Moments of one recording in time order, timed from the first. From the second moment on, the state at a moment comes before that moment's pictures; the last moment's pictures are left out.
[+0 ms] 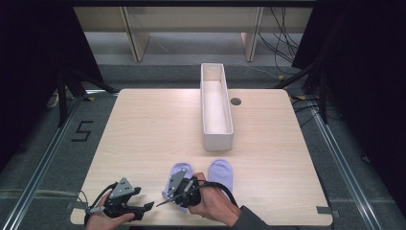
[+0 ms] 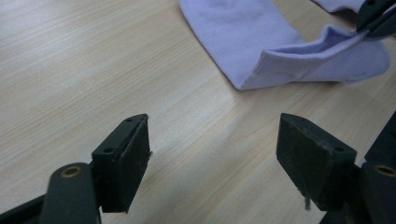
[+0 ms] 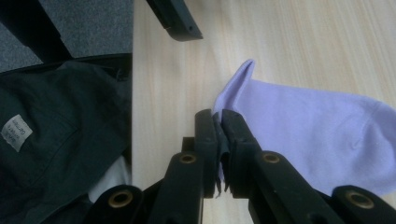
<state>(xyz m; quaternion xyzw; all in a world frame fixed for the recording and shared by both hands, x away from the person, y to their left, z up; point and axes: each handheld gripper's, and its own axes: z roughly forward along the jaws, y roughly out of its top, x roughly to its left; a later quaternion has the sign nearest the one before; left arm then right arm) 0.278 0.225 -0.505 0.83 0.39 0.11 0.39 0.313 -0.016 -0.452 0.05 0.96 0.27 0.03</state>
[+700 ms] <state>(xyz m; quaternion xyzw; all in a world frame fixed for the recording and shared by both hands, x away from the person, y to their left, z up) 0.276 0.230 -0.505 0.82 0.40 0.11 0.40 0.297 -0.004 -0.464 0.06 0.97 0.25 0.00</state>
